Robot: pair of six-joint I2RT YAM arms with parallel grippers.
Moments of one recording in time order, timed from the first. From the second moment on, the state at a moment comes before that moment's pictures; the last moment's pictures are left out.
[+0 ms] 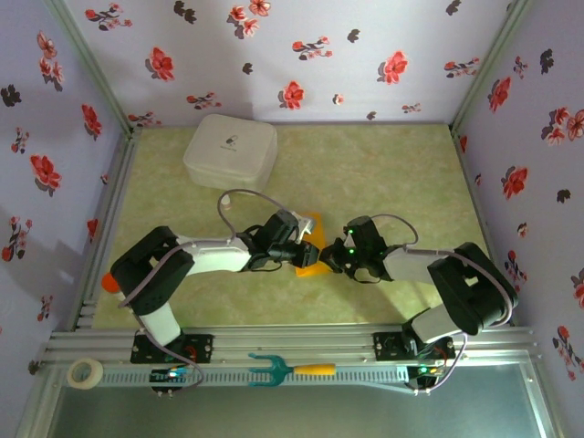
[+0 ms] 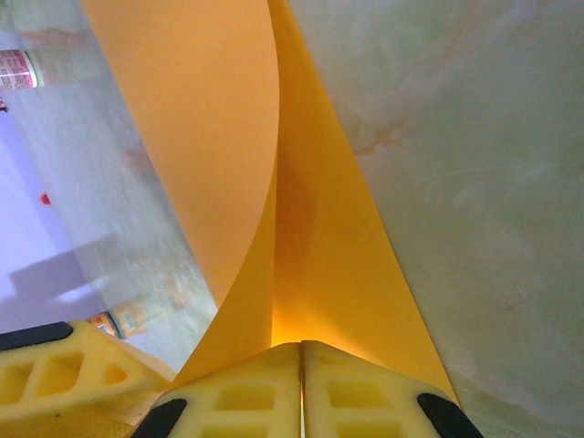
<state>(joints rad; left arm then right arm) -0.93 1.72 0.85 0.13 0.28 -0.55 0.55 1.47 0.45 0.17 -0.51 1.14</state>
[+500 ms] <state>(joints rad) -0.93 1.72 0.85 0.15 0.28 -0.55 0.54 1.47 0.44 0.19 -0.52 1.16</state>
